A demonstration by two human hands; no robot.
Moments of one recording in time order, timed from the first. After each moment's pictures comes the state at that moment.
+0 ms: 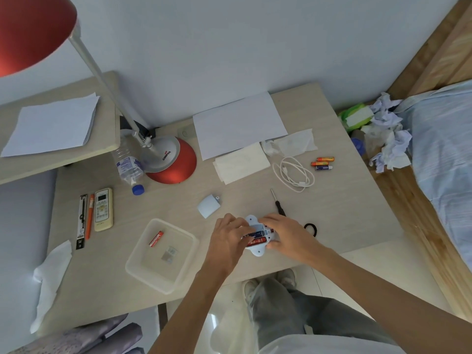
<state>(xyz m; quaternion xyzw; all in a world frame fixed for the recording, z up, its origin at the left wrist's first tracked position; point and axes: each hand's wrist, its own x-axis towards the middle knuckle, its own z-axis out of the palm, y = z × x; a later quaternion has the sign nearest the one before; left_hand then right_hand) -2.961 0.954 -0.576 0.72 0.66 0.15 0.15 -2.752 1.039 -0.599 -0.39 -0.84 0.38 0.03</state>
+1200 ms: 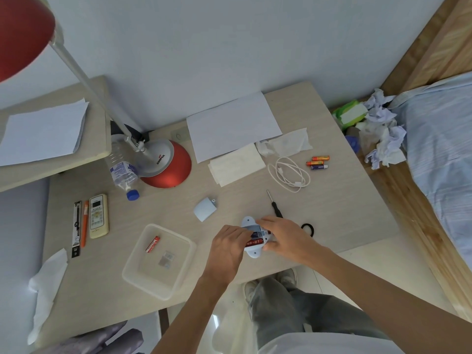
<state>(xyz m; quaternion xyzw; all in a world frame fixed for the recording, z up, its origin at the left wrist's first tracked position) -2.957 0.946 -0.583 0.75 0.63 0.15 0.14 -2.754 1.041 -0.605 -0.39 -0.84 0.37 0.00</state>
